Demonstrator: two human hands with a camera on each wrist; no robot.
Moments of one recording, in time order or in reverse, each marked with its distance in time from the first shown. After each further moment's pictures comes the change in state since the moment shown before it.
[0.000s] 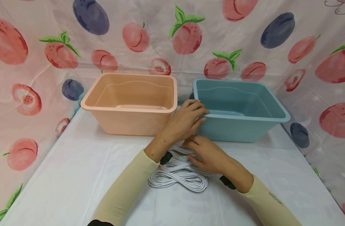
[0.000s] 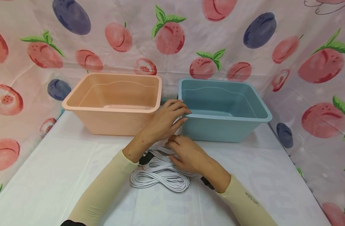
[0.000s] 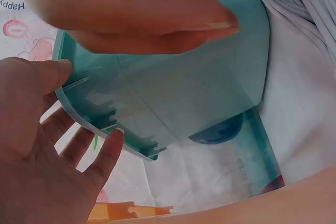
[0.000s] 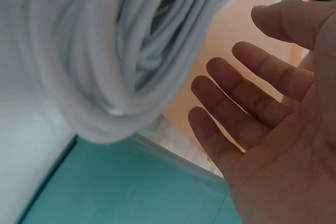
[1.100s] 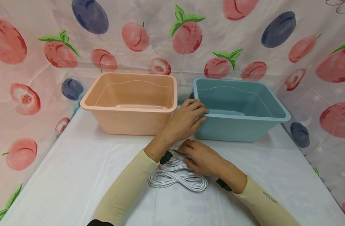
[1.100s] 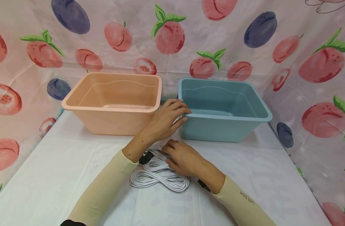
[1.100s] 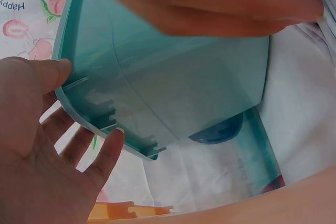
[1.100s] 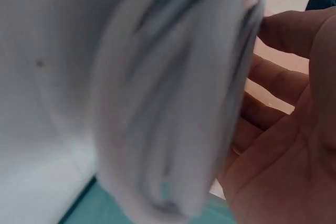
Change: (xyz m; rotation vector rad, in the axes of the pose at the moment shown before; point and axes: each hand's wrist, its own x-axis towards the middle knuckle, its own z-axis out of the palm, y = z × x) left_hand 0.000 -0.001 0.001 0.012 0.006 0.007; right_hand 0.001 -0.006 0.020 -0.020 -0.111 0.031
